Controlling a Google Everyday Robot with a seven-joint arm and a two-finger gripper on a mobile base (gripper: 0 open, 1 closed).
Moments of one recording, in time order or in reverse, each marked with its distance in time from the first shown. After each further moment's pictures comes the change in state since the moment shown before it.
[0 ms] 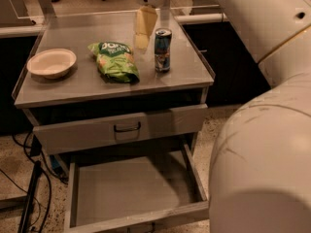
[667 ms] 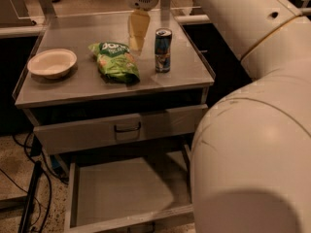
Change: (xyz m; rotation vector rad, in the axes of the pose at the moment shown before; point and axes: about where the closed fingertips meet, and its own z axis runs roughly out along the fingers) arm -0.009 -0.008 0.018 -0.001 0.059 -0.016
